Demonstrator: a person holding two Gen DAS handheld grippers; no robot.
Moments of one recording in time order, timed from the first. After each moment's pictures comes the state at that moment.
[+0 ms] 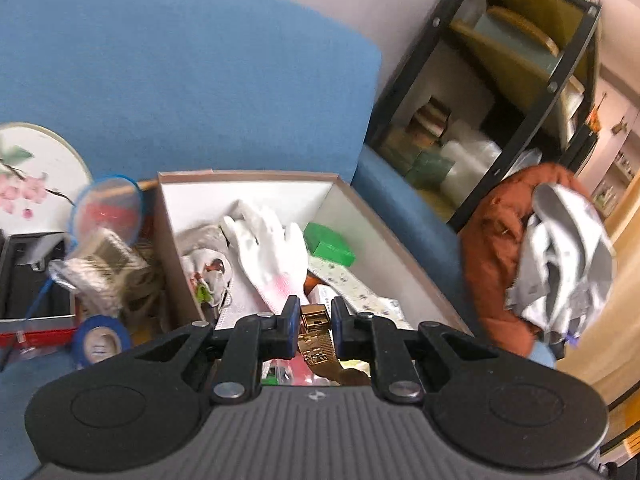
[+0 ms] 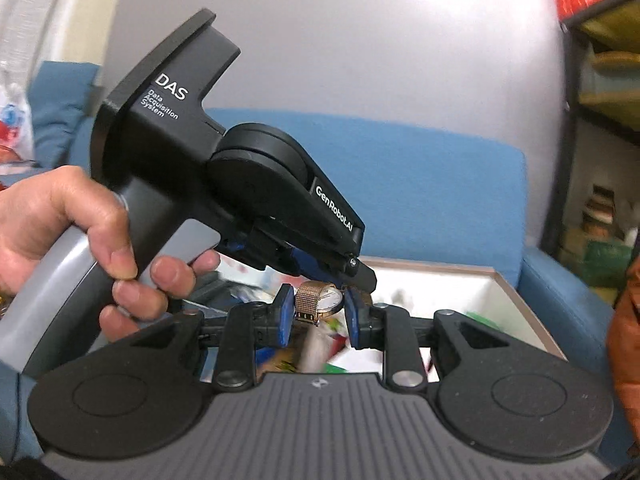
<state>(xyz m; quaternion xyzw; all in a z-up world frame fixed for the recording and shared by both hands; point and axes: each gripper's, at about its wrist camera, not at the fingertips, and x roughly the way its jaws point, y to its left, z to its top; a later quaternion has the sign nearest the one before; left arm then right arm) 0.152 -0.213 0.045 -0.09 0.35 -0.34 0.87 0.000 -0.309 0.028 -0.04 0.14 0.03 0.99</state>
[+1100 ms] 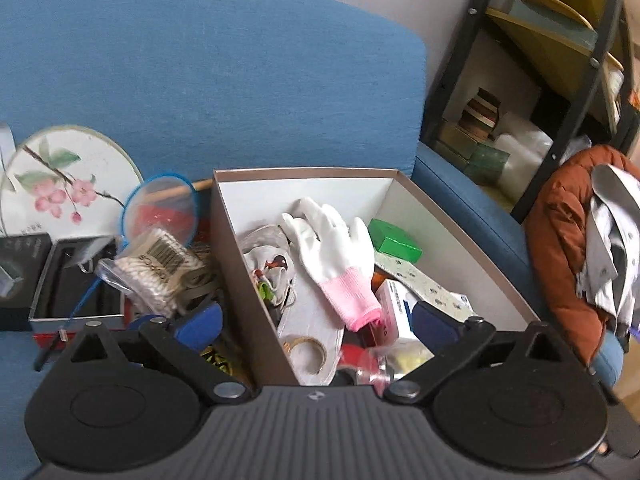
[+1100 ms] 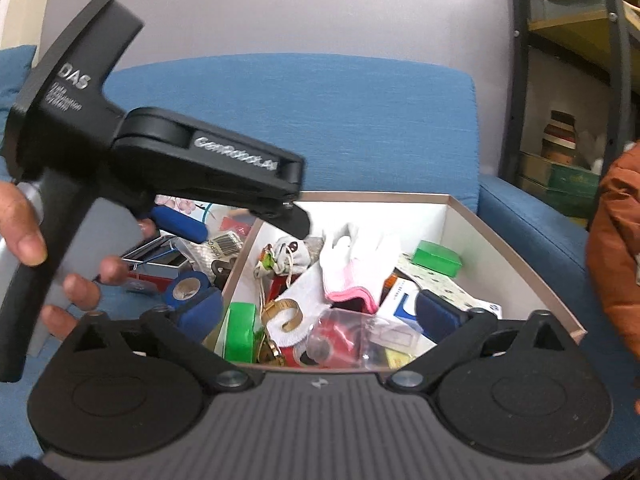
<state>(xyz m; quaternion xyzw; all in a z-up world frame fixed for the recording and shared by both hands) 0.141 -0.204 0.030 -0.04 0.32 -0.26 0.91 0.006 -0.338 -0.008 0.00 0.19 -0.04 0.98</state>
